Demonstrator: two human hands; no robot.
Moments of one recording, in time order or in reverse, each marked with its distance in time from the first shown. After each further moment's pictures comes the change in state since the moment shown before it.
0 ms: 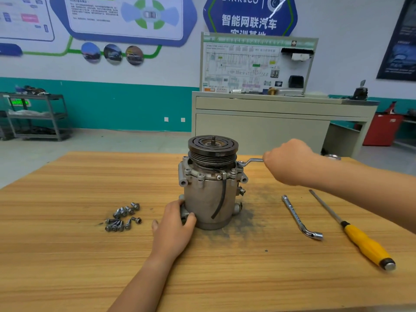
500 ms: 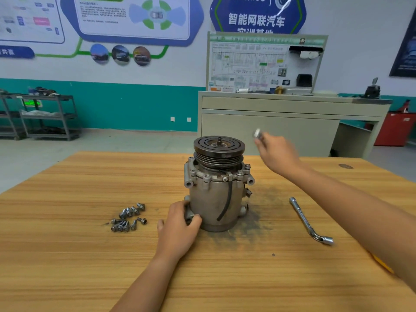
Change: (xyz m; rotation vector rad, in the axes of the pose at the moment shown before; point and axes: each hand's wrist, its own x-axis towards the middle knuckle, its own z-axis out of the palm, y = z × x) left_hand 0.000 0.003 -0.005 -0.054 -0.012 -0.023; right_hand 0.066 -0.014 0.040 0.986 0.571 0.238
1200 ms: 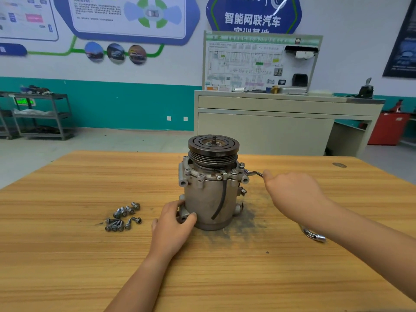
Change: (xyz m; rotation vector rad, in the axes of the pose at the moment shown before) left_hand -0.003 0.002 -0.004 -0.155 -0.014 -0.002; right_hand -0.083 -0.020 -0.037 -0.608 -0.377 -0.157
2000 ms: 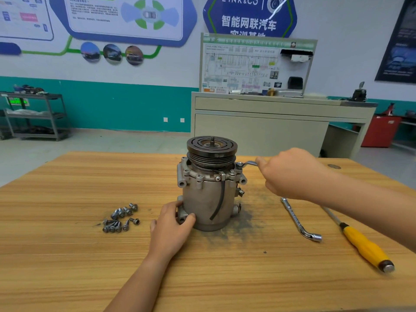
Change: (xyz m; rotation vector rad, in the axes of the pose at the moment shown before) left_hand 0.005 -0.006 0.004 0.050 0.017 -0.008; right_hand 0.014 0.016 -0.042 -0.331 -0.050 -0.201
